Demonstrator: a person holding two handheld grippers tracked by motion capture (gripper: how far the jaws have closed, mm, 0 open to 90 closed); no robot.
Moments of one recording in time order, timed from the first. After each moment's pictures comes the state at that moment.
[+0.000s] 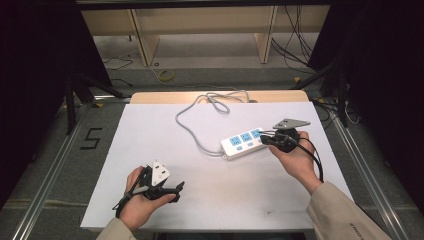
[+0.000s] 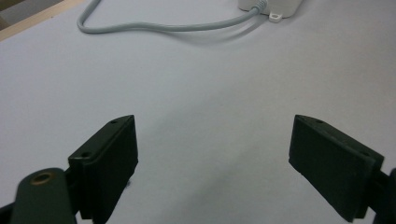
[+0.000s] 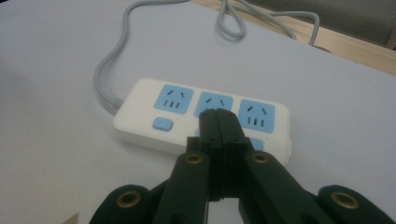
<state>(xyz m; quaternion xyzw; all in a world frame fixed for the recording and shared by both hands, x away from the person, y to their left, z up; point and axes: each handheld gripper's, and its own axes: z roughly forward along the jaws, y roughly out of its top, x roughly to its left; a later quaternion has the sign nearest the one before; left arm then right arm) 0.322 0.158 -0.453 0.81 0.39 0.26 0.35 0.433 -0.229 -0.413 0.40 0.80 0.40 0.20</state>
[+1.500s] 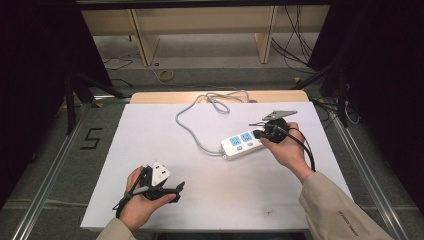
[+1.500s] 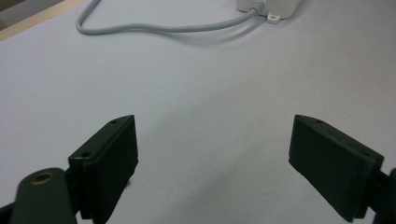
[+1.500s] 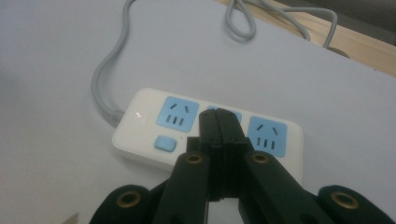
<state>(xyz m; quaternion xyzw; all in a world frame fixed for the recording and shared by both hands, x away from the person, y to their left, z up) 0.322 0.158 -0.454 0.81 0.39 0.26 0.35 0.458 -0.207 -0.405 0.40 0.82 0.37 0.18</state>
